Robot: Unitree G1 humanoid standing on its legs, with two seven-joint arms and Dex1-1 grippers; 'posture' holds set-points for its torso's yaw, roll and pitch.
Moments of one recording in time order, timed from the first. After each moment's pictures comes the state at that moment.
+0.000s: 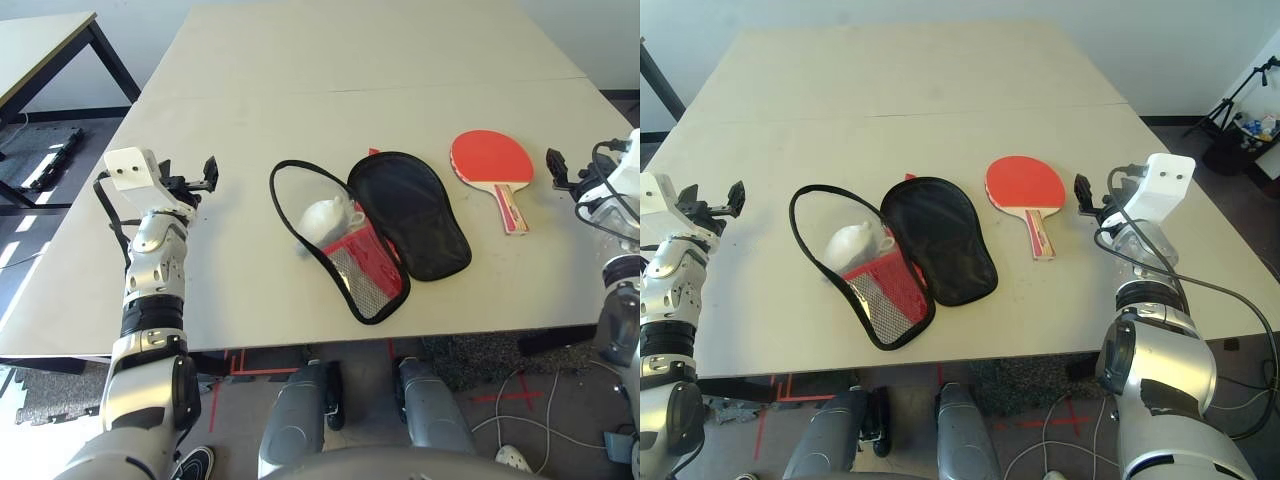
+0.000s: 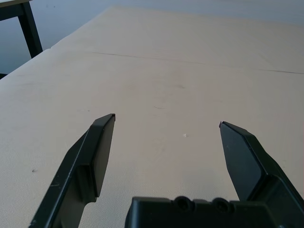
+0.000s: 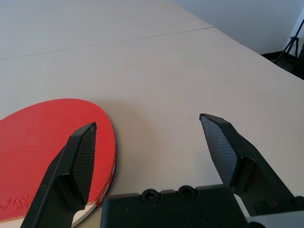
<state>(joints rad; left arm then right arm) -0.54 0.43 0.36 0.59 -0.25 -0.05 -0.23 -0.86 -0.65 -0.35 1.23 0.21 -0.24 0.40</state>
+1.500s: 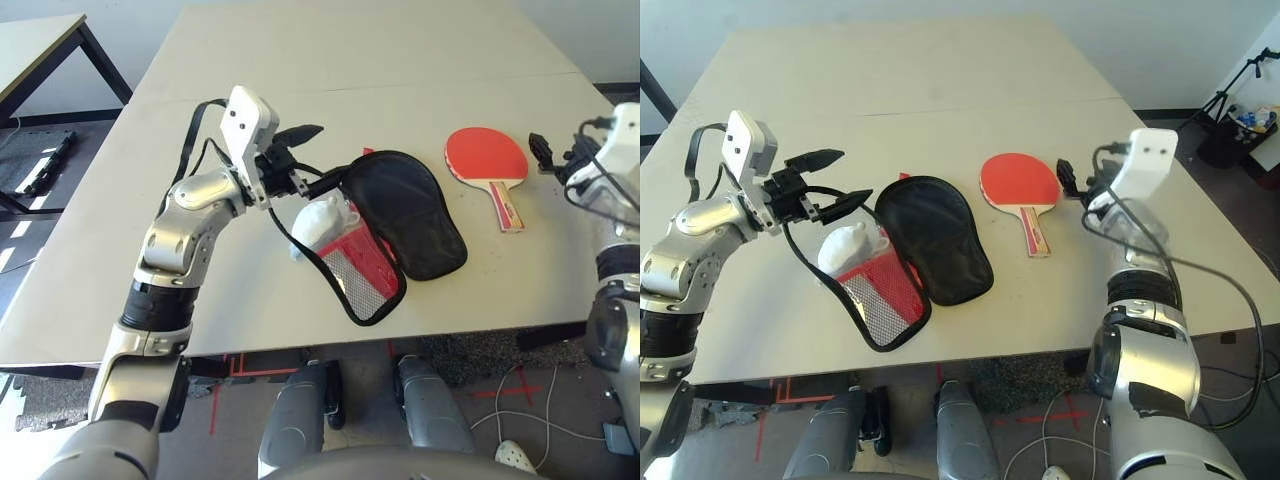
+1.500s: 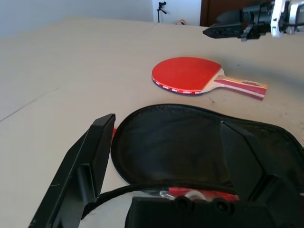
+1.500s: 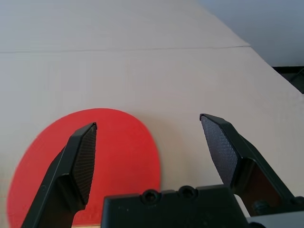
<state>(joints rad) -0.56 0.51 -0.06 -0.08 -0.35 0.37 -0.76 -0.79 -0.60 -0.22 0.55 0.17 0.36 0.31</state>
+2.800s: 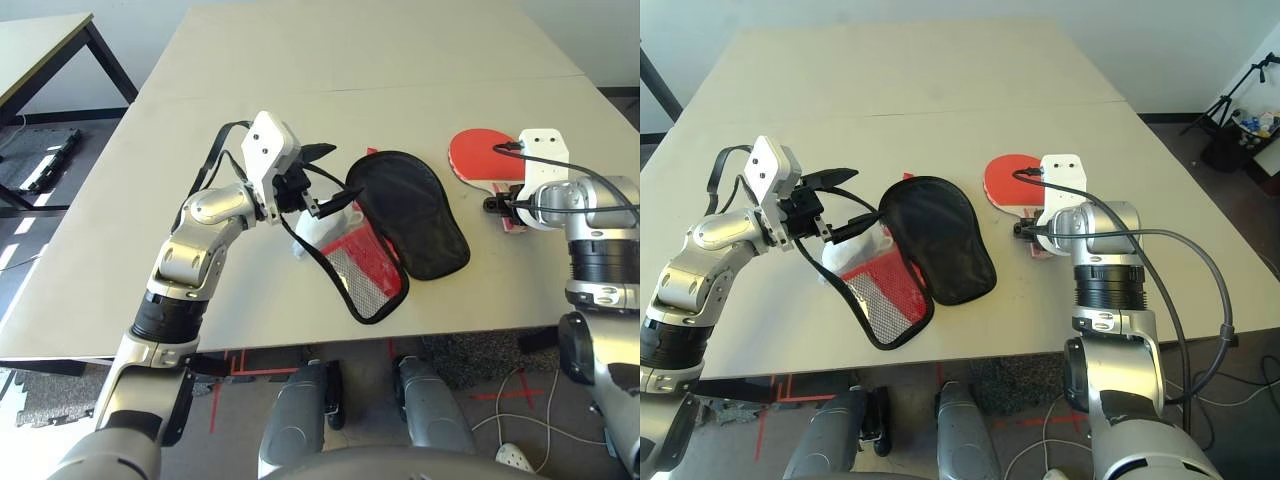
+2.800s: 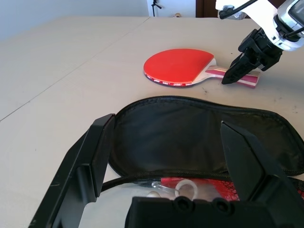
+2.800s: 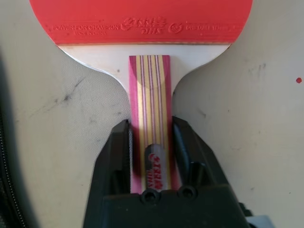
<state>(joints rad) -0.53 0.49 -0.09 -0.11 -0.28 0.32 -0.78 -0.77 -0.49 -0.11 0.21 0.15 1.32 0.16</state>
